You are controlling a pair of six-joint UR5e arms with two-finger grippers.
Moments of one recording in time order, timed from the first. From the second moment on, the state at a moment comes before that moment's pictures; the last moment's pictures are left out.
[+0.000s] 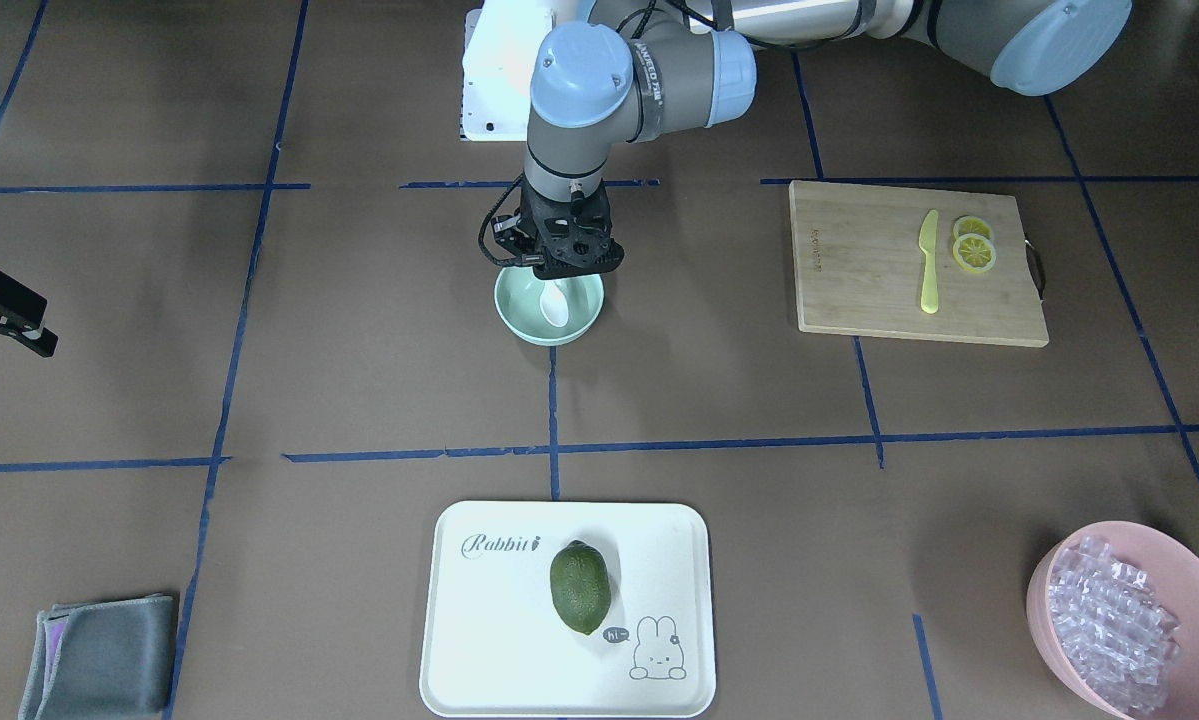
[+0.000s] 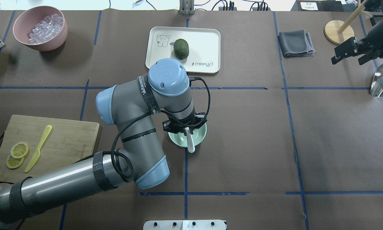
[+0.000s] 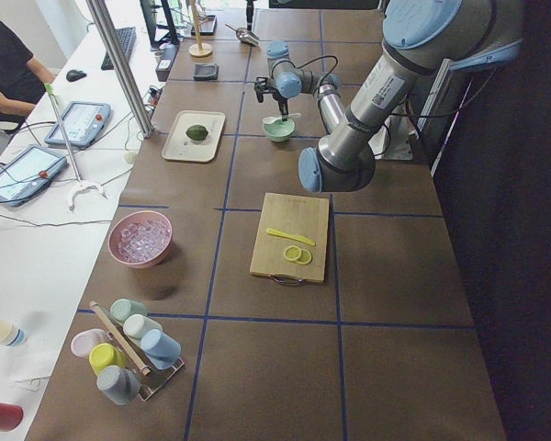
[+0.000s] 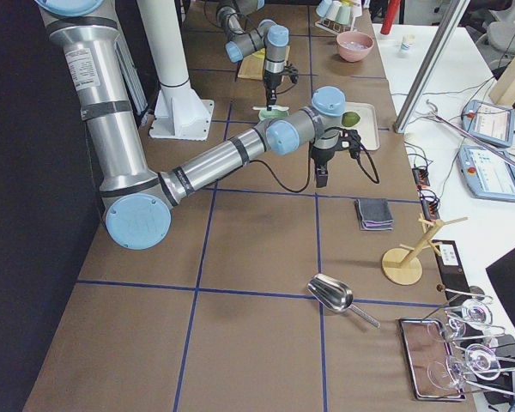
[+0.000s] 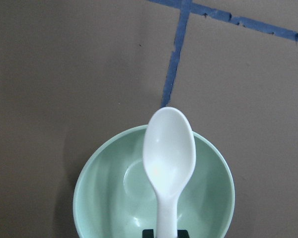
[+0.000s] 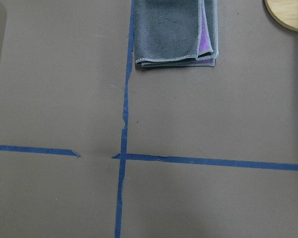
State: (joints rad) left arm -0.49 -2.43 -1.55 -1.58 -2.02 -1.45; right arm 1.21 -1.33 1.83 -1.57 2.33 0.56
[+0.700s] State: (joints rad) left arm -0.49 -2.43 -1.56 -1.57 -2.02 -1.46; right arm 1.21 -1.33 1.83 -1.57 2.33 0.56
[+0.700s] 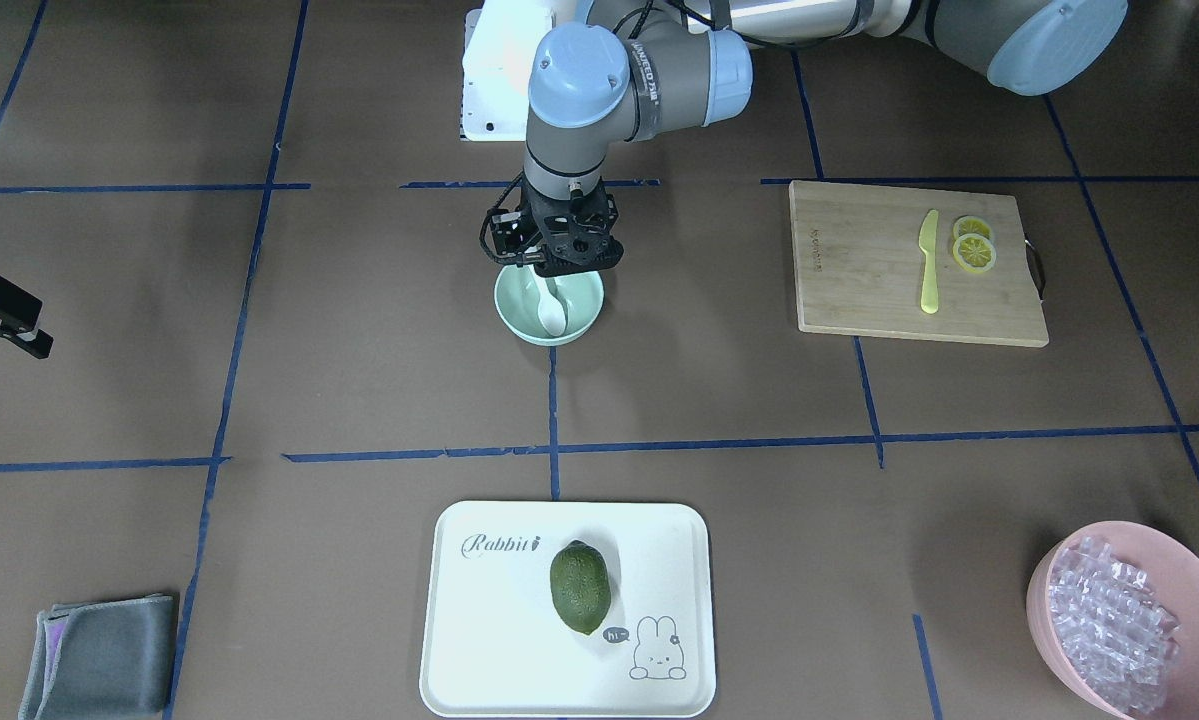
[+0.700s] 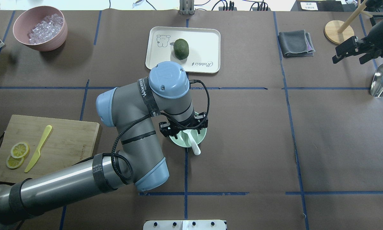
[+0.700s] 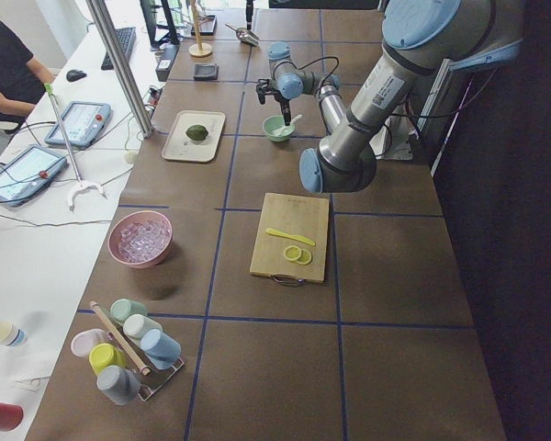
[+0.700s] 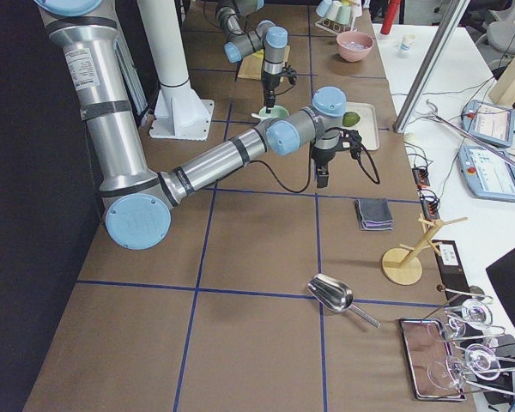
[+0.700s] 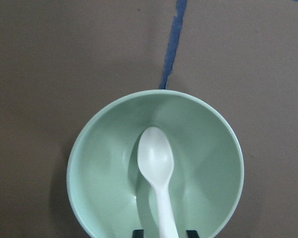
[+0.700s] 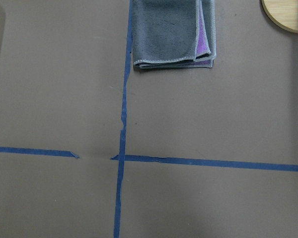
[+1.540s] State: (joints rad) left arm -0.73 -2.08 -2.01 -1.32 -2.09 -1.07; right arm 1.34 -1.41 1.75 -1.57 2.36 0.25
